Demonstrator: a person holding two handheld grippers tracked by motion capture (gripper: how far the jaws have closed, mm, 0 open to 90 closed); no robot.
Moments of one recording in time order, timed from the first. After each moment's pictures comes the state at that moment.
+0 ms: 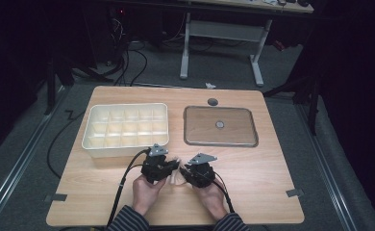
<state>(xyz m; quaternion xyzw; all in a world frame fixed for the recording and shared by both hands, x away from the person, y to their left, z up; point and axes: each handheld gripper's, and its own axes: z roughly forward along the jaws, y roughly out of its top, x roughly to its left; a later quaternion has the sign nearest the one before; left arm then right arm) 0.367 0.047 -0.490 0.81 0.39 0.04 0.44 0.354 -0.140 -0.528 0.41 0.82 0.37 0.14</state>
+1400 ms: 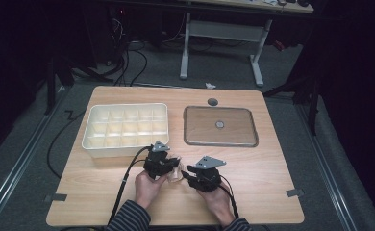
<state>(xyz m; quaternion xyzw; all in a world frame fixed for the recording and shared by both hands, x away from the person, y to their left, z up) 0.387 0.044 -0.506 0.81 0.40 0.04 0.43 0.333 -0.153 -0.508 0.38 0.82 0.41 0.15</state>
